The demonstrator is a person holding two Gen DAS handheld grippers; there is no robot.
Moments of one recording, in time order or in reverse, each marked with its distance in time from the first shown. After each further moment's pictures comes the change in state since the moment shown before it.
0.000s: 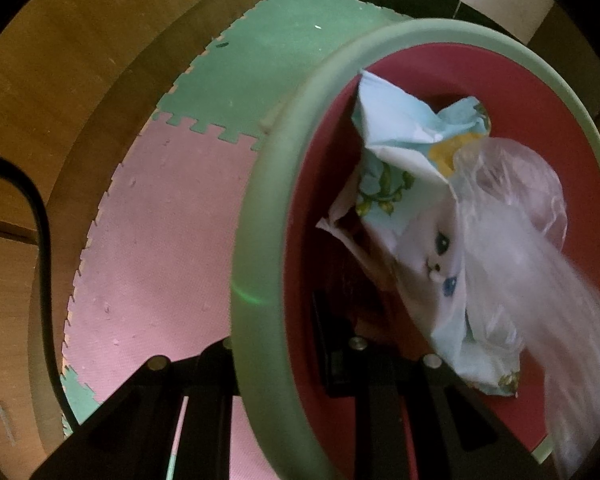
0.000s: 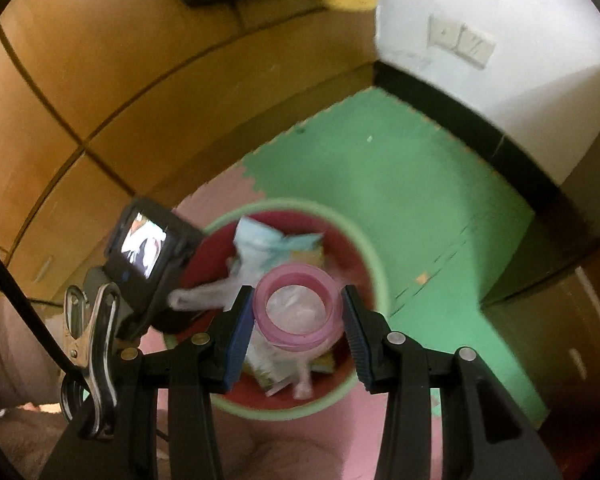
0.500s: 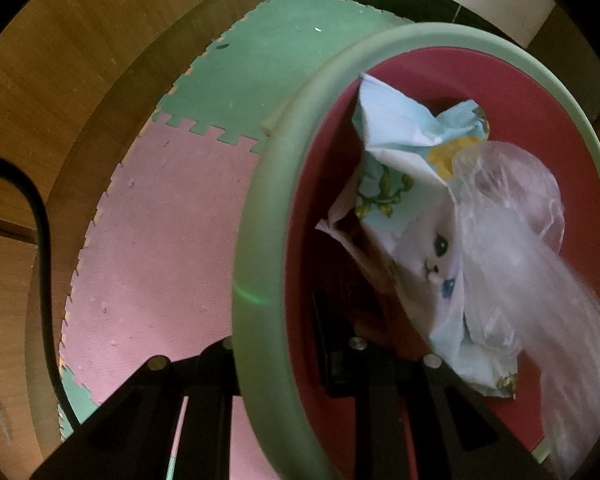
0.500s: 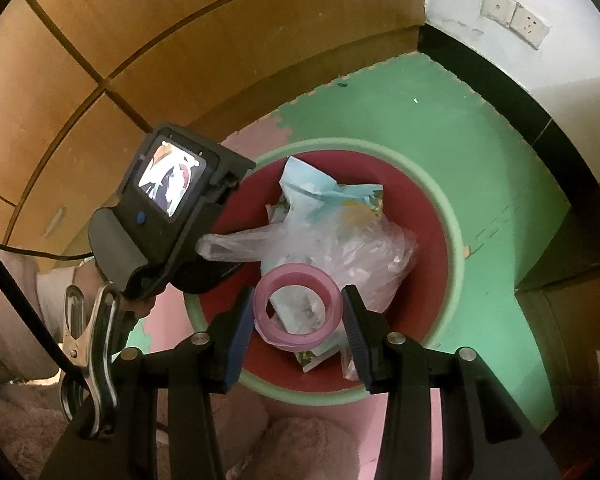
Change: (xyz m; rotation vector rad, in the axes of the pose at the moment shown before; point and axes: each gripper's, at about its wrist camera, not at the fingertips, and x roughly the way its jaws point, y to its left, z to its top) left arm 0.000 0.002 -0.001 -0.005 -0.009 -0.010; right arm 0.034 0.030 -0.015 -0.074 0.117 0.053
